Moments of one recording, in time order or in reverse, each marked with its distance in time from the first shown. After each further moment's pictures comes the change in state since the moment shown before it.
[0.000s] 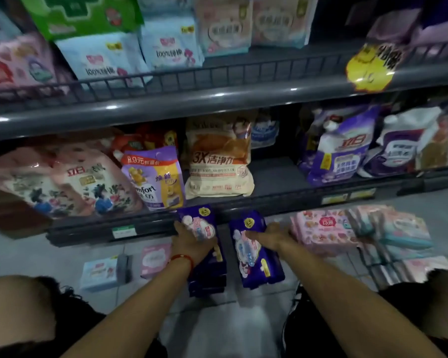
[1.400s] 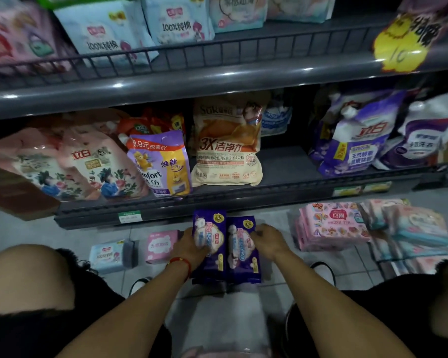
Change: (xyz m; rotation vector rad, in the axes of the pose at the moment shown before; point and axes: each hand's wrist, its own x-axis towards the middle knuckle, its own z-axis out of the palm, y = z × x) left_hand 0.006 -0.048 0.005 0.198 -0.074 0.062; right_hand 0.012 0.025 0.051 -0.107 0.044 -0.134
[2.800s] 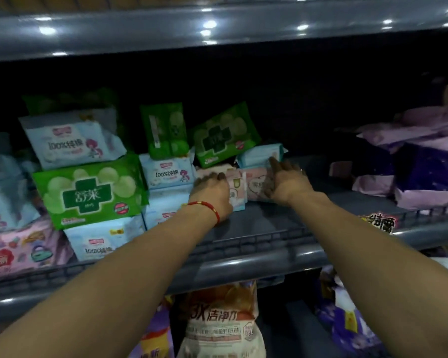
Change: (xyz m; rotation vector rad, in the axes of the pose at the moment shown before) left_hand 0.041 0.421 -0.241 0.755 0.629 0.701; right_hand 0.019 -0.341 -0.388 -0.666 0.713 -0.352
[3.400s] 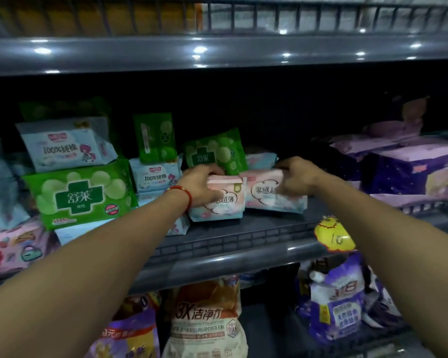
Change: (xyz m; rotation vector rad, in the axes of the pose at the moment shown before) left_hand -0.004 -0.006 -0.037 -0.521 0.011 0.035; right_hand -0.037 0.054 -0.061 0.296 -0.038 -0.009
